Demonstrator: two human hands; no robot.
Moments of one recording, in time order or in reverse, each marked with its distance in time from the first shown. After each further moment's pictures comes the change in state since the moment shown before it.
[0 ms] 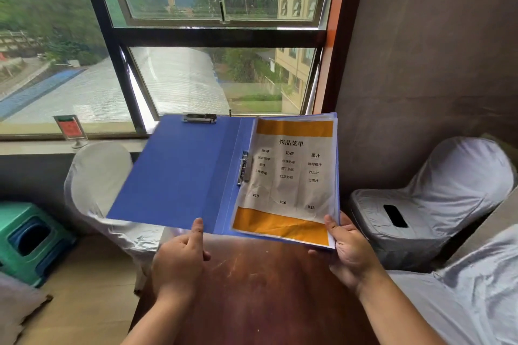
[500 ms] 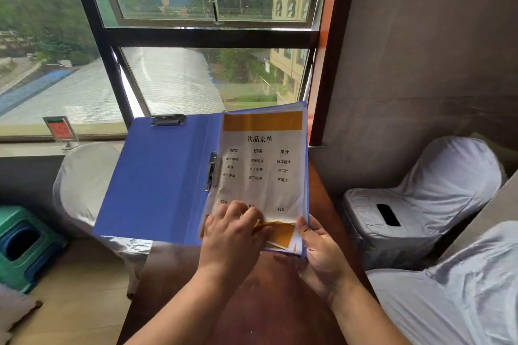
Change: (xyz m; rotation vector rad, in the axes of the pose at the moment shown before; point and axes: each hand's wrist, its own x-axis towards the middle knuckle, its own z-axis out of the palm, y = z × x) left_hand -0.022 0.072 0.049 0.468 -0.102 0.758; right_hand -0.015 0.017 0.039 0.090 -0.144 0.048
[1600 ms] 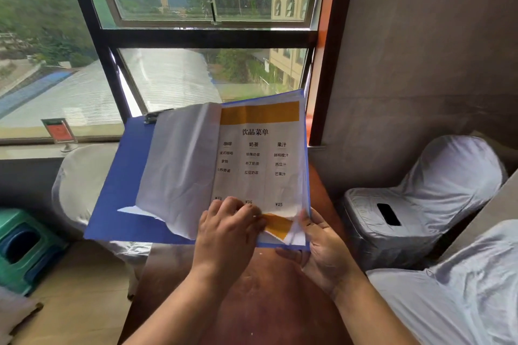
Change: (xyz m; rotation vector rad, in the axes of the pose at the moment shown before) left_hand 0.006 0.001 -0.017 -0.090 0.101 0.048; right_hand 0.006 -0.015 -0.003 0.034 -0.016 -0.003
